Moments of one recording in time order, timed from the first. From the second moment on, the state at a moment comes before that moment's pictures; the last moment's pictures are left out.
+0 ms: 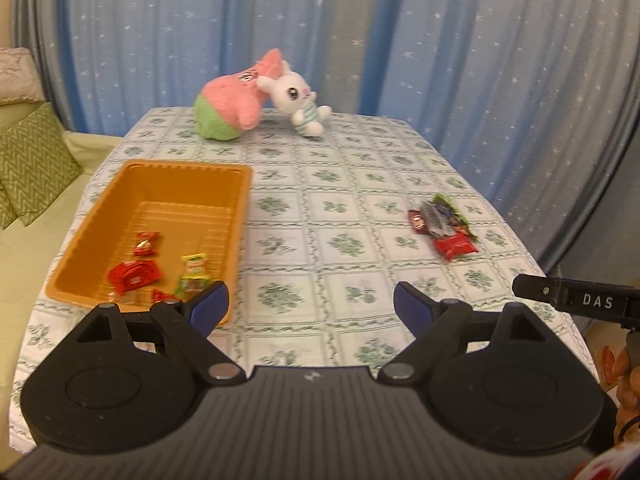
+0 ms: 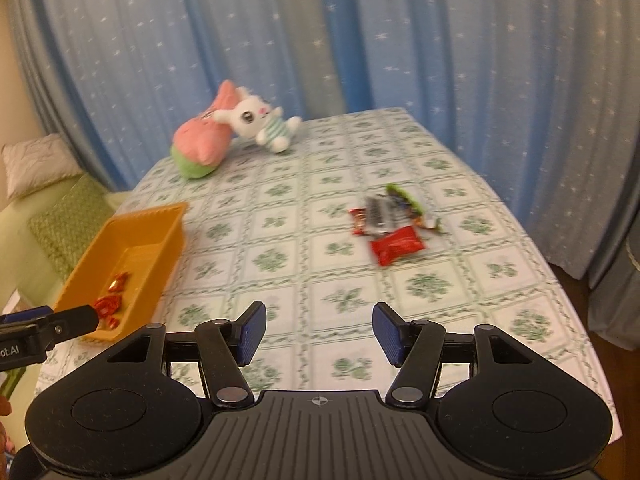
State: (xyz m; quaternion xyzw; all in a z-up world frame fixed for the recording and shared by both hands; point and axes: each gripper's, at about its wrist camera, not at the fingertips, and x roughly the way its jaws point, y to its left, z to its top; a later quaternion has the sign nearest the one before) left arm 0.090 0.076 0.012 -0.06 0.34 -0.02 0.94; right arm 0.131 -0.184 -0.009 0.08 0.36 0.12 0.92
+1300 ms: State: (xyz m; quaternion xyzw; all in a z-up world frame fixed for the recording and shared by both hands) left arm 0.261 -0.081 -0.074 0.07 0.35 -0.23 0.90; right arm 0.234 -0.305 -0.062 0.09 0.38 0.07 0.92
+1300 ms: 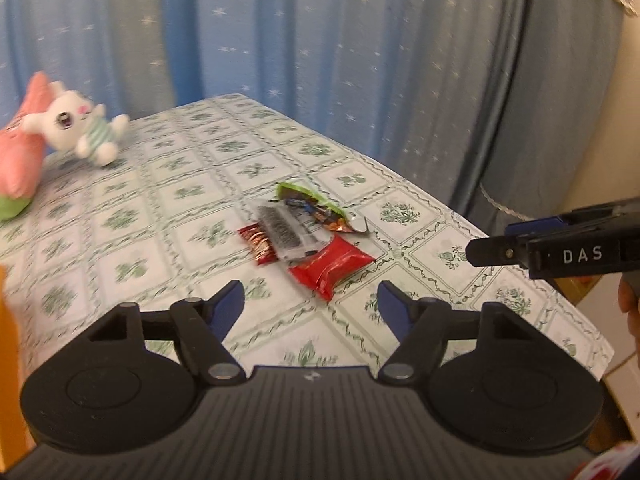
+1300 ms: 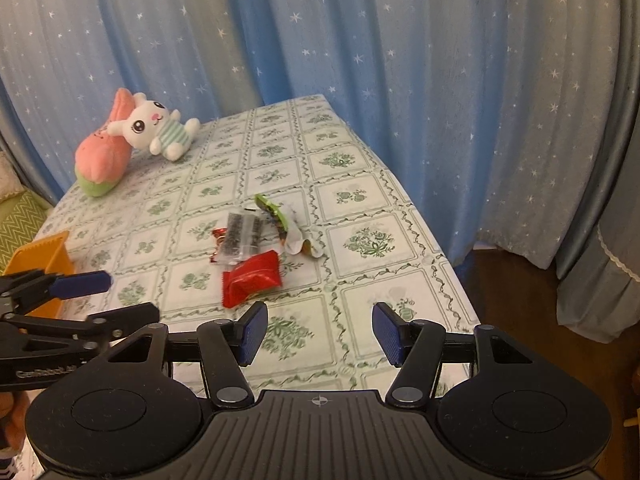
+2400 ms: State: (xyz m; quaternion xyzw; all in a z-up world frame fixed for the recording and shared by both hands) left arm 0.328 -0.137 -0.134 0.17 0.38 -0.33 0.85; right arm 0.295 -0.318 -0.118 0.10 0.40 0.05 0.91
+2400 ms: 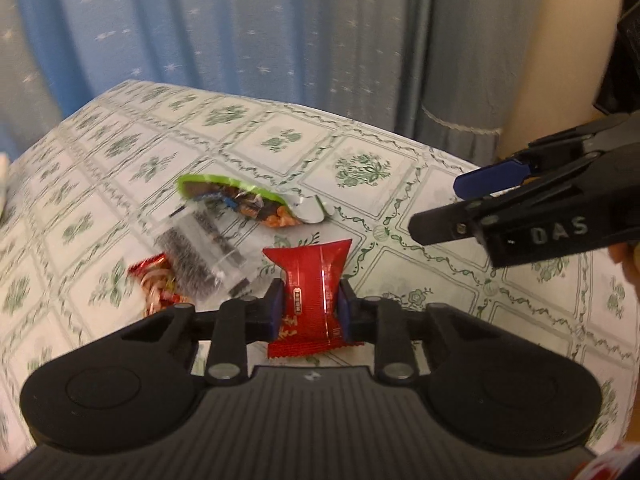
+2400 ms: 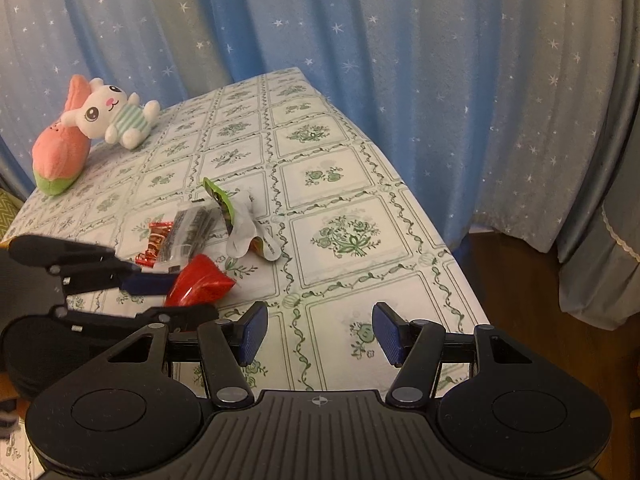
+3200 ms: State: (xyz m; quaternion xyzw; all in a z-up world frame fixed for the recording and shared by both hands) left arm 0.278 -0.029 -0.102 0.02 0.40 -0.16 0.90; right arm 0.394 -0.241 -0.150 -0.06 0.37 0.16 0.91
